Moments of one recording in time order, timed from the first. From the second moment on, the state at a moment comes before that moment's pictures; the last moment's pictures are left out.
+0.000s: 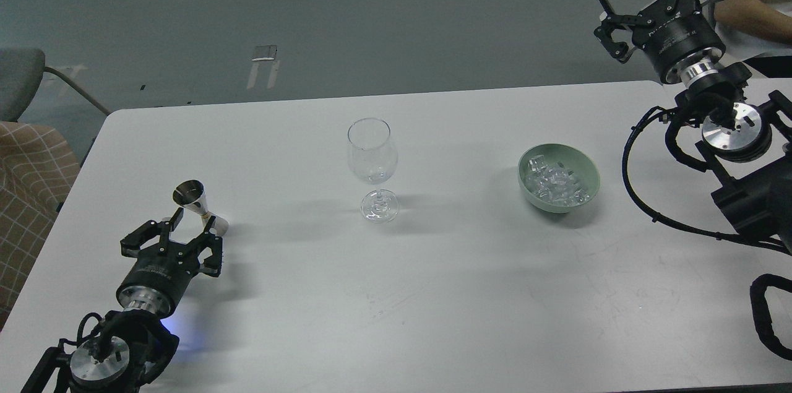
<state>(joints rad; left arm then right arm) 0.14 0.17 -1.55 -1.36 -0.05 -0.03 0.09 0.76 -0.30 1.11 0.69 -0.04 0.38 0.12</state>
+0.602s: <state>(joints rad) 0.06 0.17 -1.57 -1.29 -0.06 -0.01 0.11 0.76 -0.30 1.11 0.70 -0.04 0.38 0.12</state>
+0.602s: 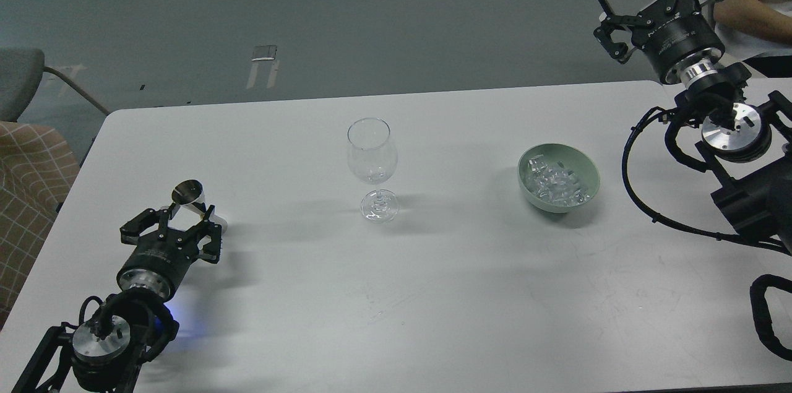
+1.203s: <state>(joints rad) 0.02 0.16 -1.57 -1.25 -0.06 -0.01 0.11 0.76 -0.30 1.11 0.70 -0.04 0.38 0.12</state>
